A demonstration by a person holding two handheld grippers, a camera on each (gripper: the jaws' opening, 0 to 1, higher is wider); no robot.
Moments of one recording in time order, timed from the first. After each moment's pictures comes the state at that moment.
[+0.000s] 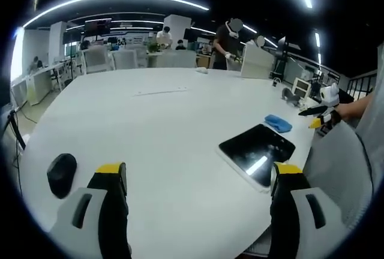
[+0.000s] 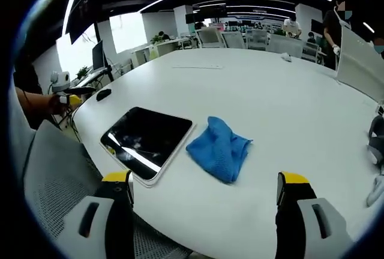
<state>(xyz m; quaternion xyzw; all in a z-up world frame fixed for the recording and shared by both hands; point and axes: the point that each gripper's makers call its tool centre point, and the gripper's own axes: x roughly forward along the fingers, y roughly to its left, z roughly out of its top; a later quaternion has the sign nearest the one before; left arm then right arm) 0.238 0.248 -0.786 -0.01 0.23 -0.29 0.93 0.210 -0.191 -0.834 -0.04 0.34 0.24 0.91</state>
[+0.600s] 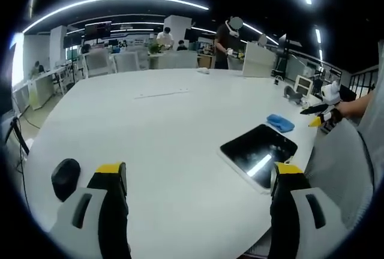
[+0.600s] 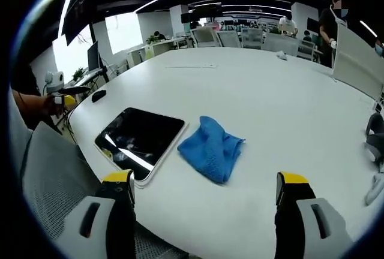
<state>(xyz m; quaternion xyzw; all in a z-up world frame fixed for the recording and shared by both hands) 0.240 0.243 -0.778 0.00 0.22 -0.28 0.93 0.218 -0.202 -0.831 -0.04 0.34 0.22 0.91</state>
